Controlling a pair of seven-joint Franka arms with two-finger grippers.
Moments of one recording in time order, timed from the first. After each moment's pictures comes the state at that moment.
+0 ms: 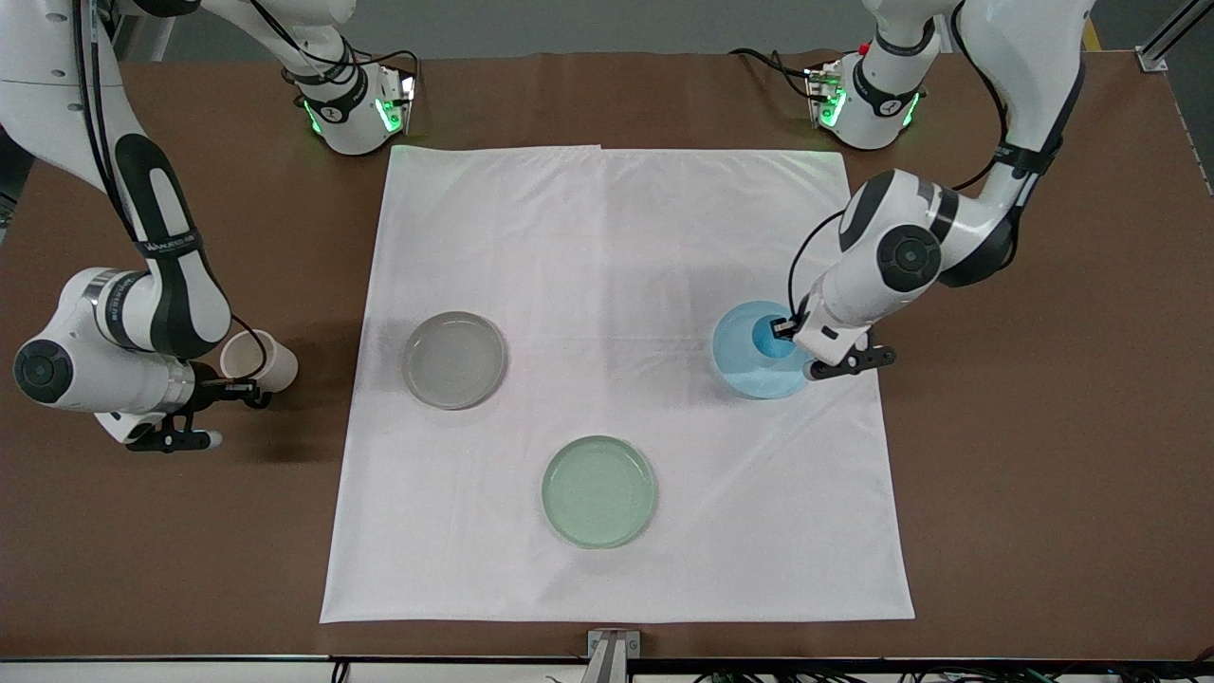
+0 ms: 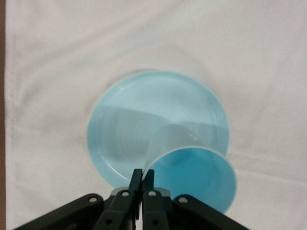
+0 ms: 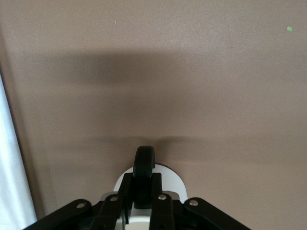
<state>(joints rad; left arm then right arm) 0.02 0.34 -0.46 -2.07 0.03 2.27 -0.67 -0.12 0.54 -0.03 -1.80 0.02 2.15 -0.17</state>
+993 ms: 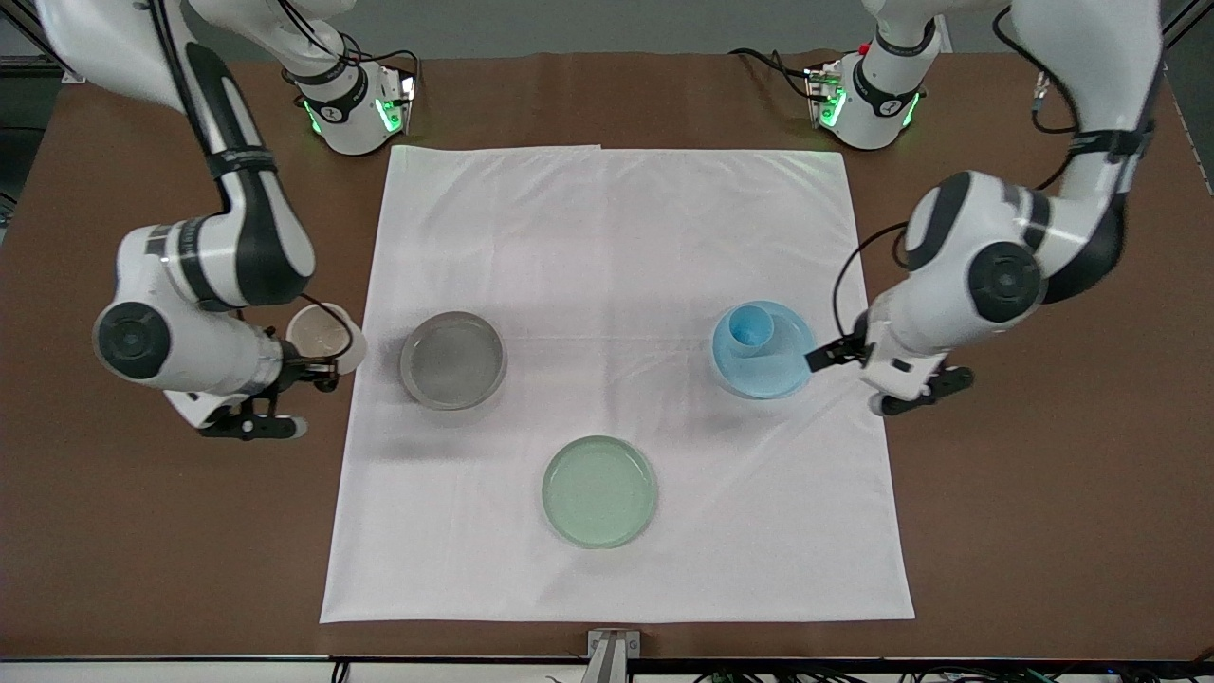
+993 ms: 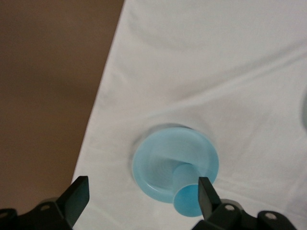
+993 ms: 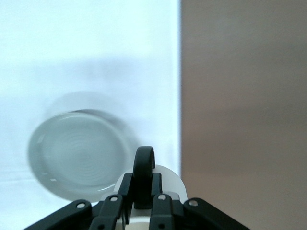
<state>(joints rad) 0.14 0.33 -0.43 -1.65 0.06 1.87 -0.63 0.24 0.40 0.00 -1.69 0.02 1.89 0.28</state>
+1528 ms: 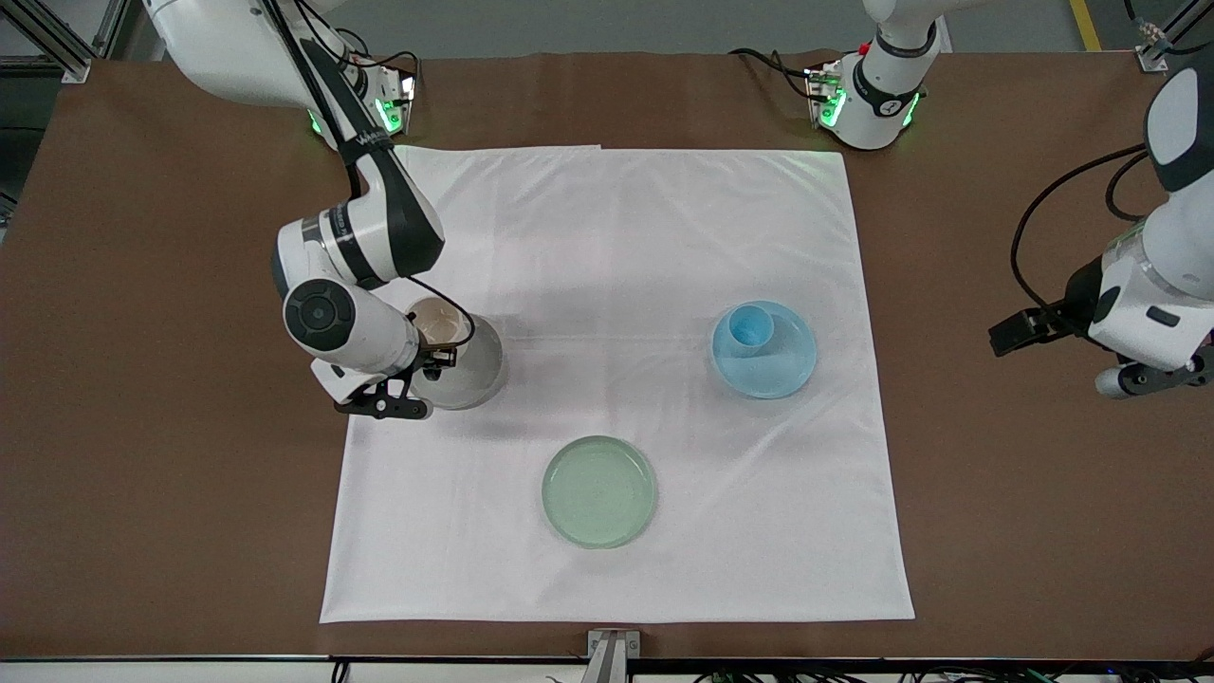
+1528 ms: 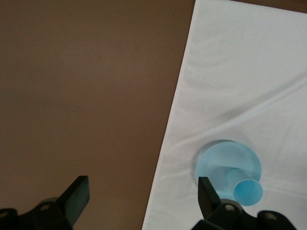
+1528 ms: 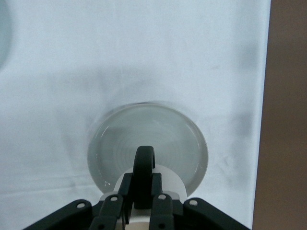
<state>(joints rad) 0.24 0.23 -0.43 -1.39 0.19 1.59 -0.35 0.39 0.47 -0.02 -1.70 0.07 2.01 0.43</state>
